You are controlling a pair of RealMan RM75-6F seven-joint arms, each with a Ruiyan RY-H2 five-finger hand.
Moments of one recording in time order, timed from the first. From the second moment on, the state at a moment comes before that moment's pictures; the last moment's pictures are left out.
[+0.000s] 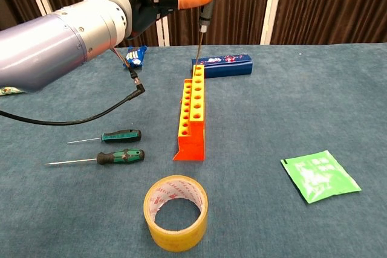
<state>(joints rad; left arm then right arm) -0.83 -1.73 -0.52 -1.53 1.10 0.93 -0.47 0.03 -1.03 0.08 -1.77 -1.40 1.41 0.24</state>
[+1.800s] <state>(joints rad) -0.88 -1.79 -0.46 -1.36 1.13 0.88 -0.58 0.03 -1.03 0.08 -1.77 -1.40 1.41 0.24</state>
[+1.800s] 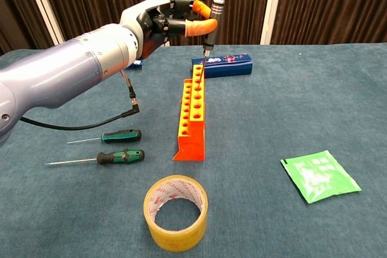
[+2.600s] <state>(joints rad) -0.85 -1.80 -0.40 -1.33 1.24 0.92 -0.66 0.03 -1.03 0.07 -1.77 -1.40 1.42 0.24</state>
